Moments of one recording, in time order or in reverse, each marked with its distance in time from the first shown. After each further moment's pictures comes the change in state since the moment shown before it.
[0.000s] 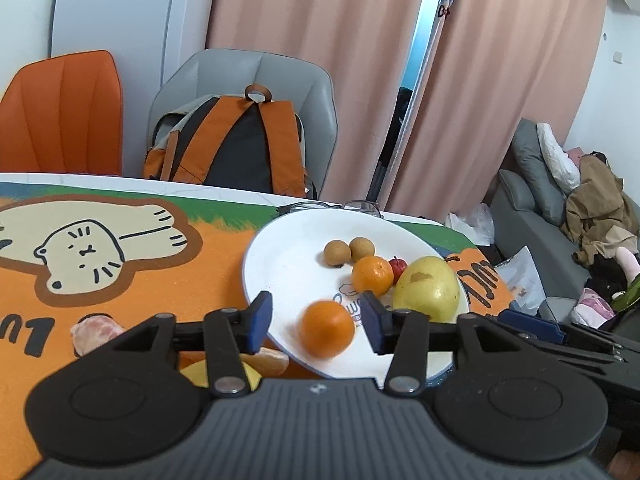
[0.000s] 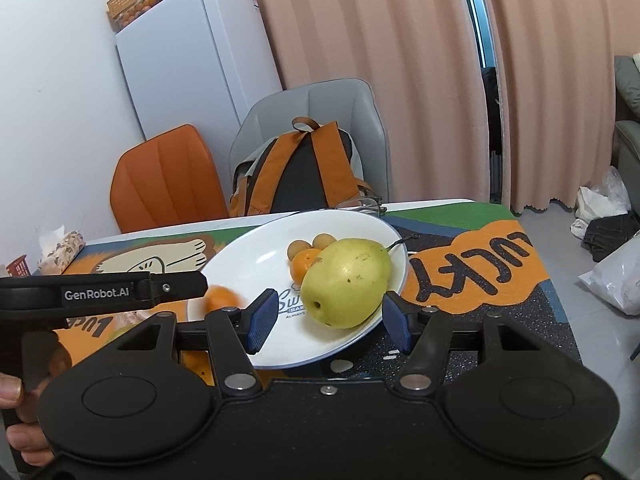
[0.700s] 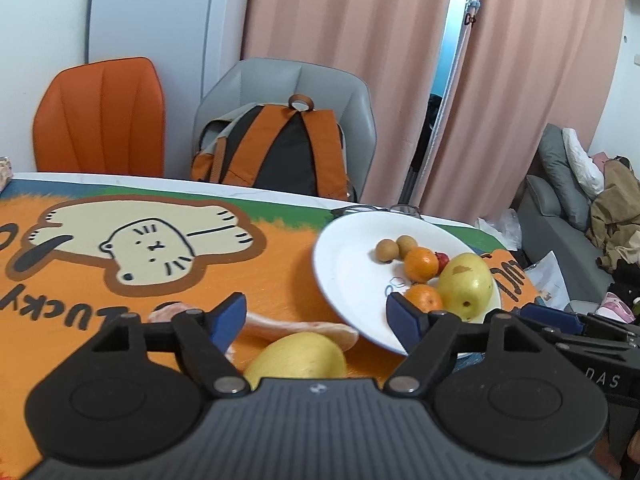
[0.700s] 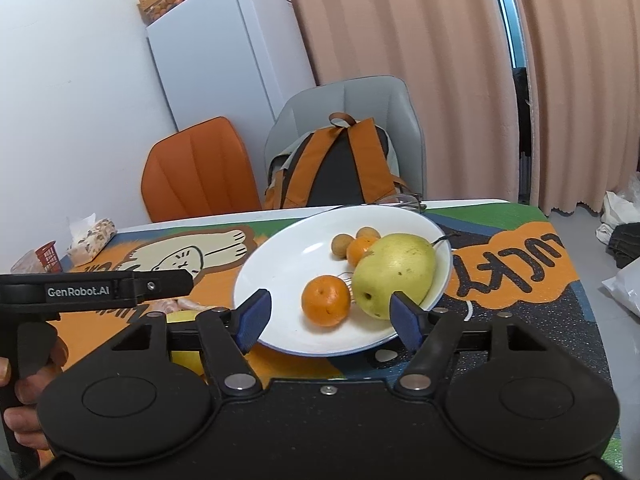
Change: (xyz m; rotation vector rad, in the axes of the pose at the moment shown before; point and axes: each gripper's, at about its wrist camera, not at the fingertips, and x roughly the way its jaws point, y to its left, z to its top) left arm -0.042 0.031 -0.004 -0.014 -0.014 0.101; right arm -0.009 0.022 0.000 -0.044 0.015 0.084
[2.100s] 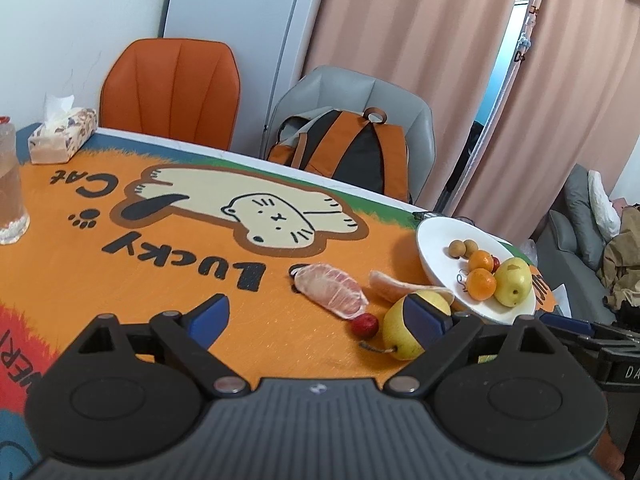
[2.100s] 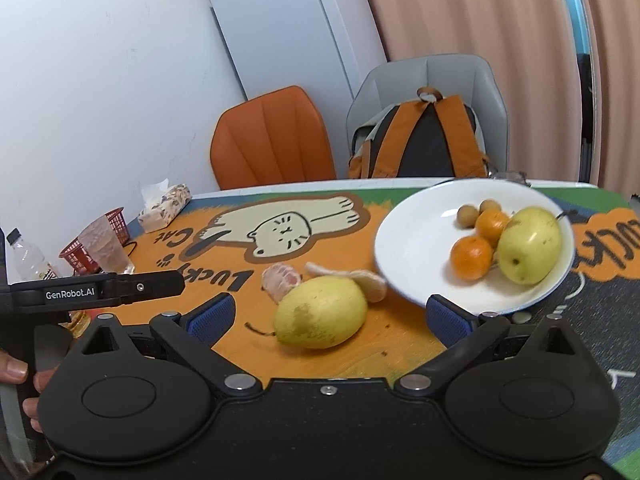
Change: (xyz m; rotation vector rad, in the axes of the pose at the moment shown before) left arm -0.078 0.108 -0.029 -0.154 -0.005 0.039; right arm -0.008 0.090 -0.012 -0.033 0.099 0.152
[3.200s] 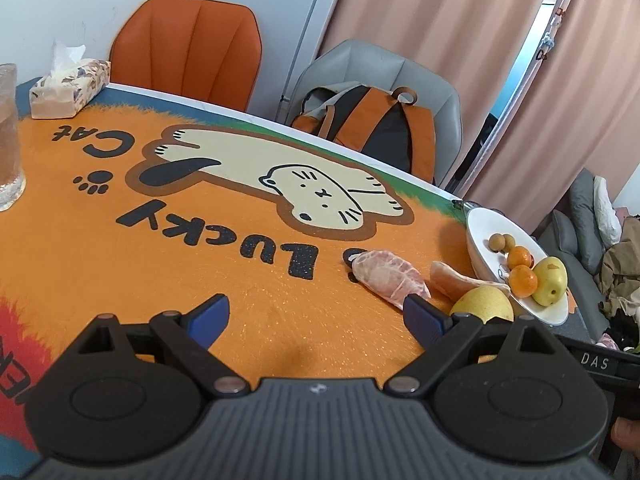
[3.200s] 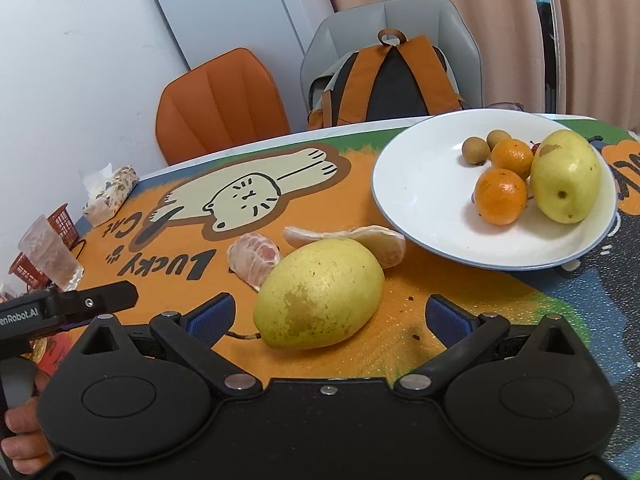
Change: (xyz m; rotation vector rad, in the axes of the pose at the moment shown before) left arm 0.040 0.061 0.003 -0.068 0.077 -0.020; right arm 0.078 0.016 -0.012 0.131 0.094 -0.132
